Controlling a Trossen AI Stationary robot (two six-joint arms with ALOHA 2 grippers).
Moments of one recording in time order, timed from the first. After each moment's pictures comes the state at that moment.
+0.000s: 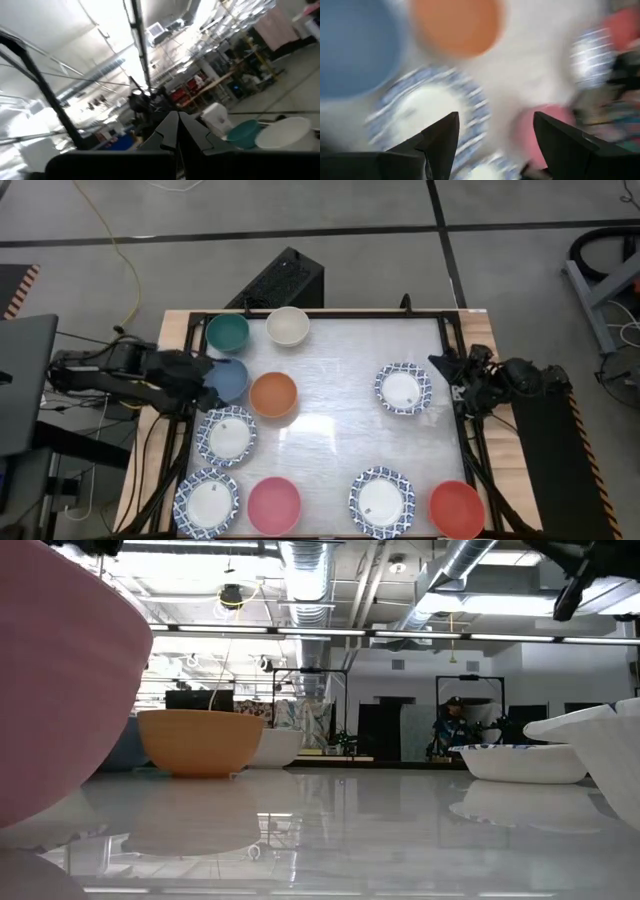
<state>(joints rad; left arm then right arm) -0.09 0.76 1.03 -1.19 0.06 -1.11 0.23 0.01 0.22 0.24 0.50 0.46</state>
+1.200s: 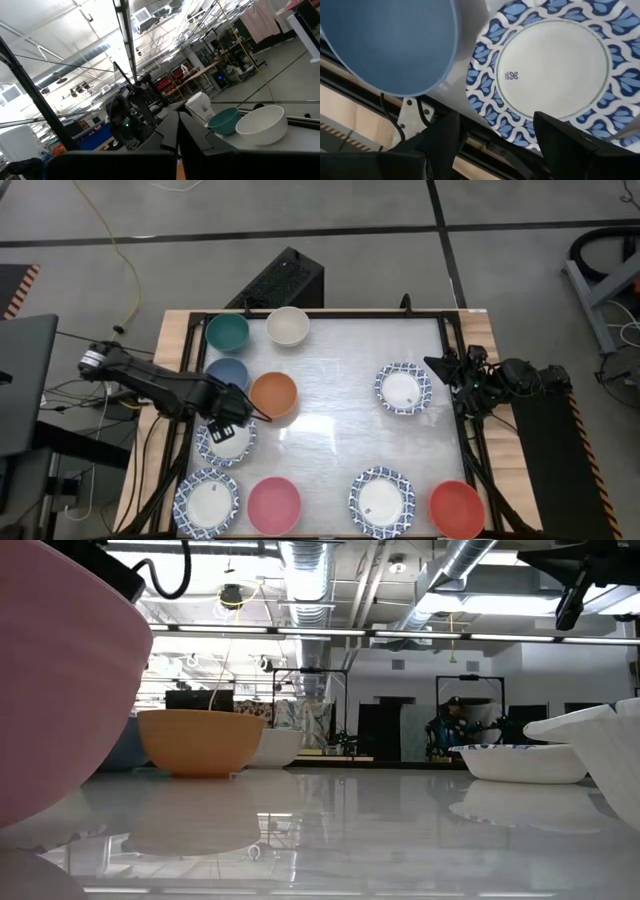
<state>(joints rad) -0.28 1.28 1.04 -1.42 -0.08 -0.76 0.23 0.01 0.23 0.13 0.53 0.46</state>
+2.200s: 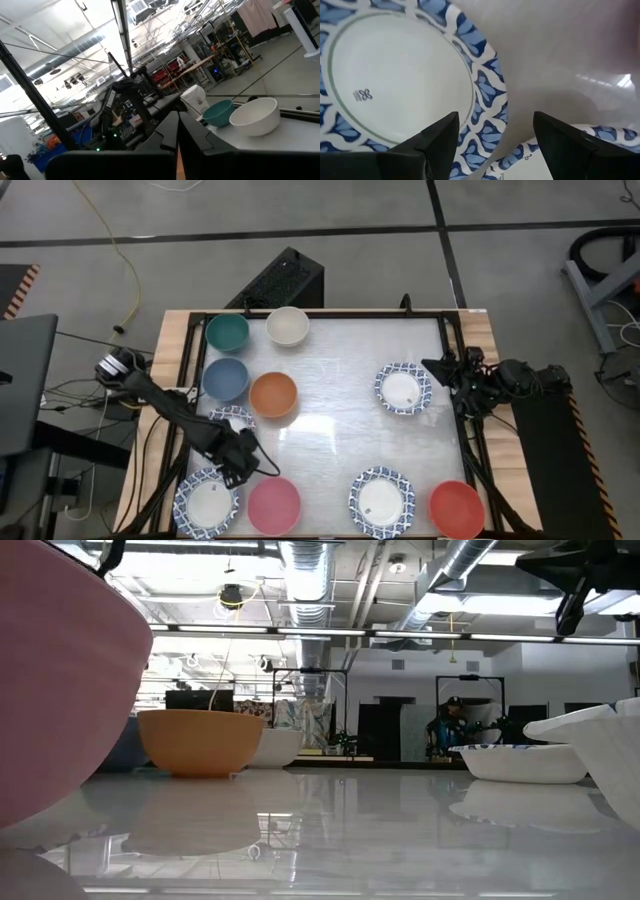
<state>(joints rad) -0.60 1.49 0.97 -0.92 0.08 -1.04 0.23 0.01 0.23 0.07 0.53 0.47</state>
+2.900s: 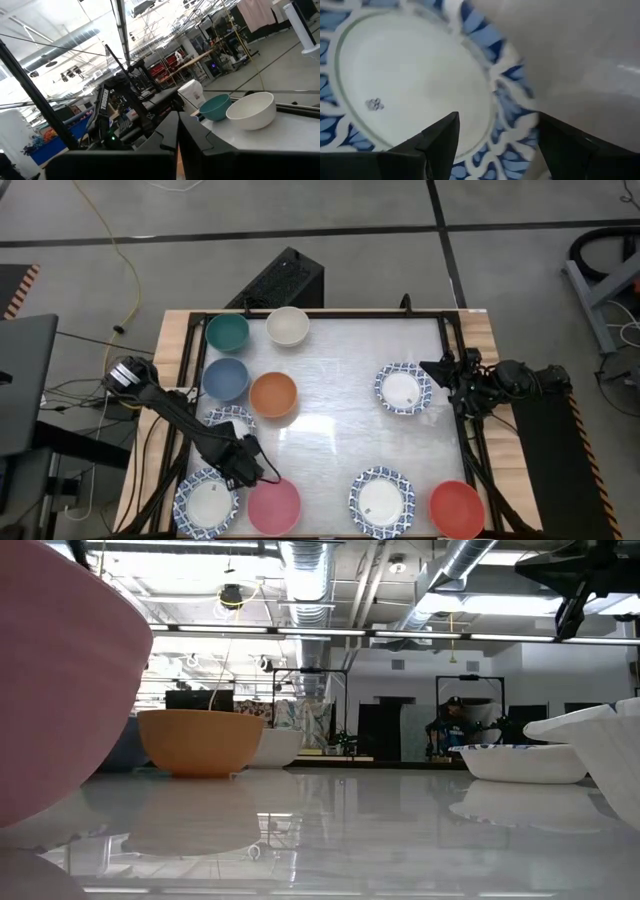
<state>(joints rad) -0.62 1.63 0.97 -0.94 0.02 -0.99 0.23 0.01 0.23 0.04 0.52 0.47</state>
